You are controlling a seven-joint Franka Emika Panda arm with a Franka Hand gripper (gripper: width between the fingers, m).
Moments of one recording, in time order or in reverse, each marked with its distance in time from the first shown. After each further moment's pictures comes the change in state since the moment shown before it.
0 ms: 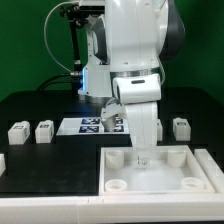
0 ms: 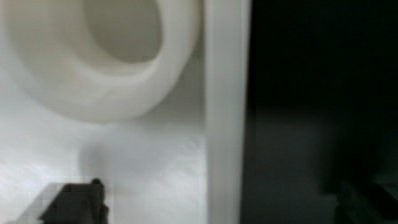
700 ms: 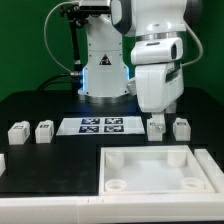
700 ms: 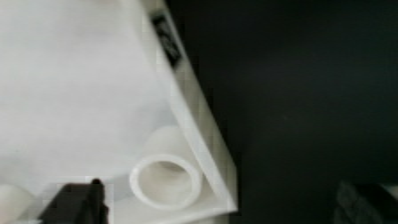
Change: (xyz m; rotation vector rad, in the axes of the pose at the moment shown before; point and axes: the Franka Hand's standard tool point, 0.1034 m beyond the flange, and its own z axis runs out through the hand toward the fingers) arm 0.066 -0.011 -0.057 -0.042 0.008 0.561
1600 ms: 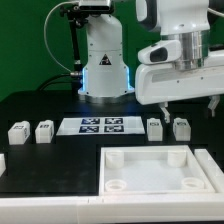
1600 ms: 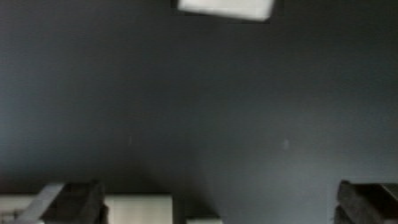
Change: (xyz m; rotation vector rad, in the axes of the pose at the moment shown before) arm 0.014 -0.055 0.006 0.068 -0.066 1.016
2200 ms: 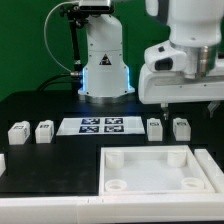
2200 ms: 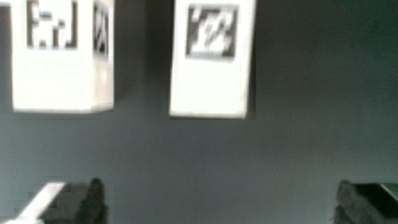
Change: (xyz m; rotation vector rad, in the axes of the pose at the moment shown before) arm -0.024 -0.003 0.004 -0.083 -0.438 0.036
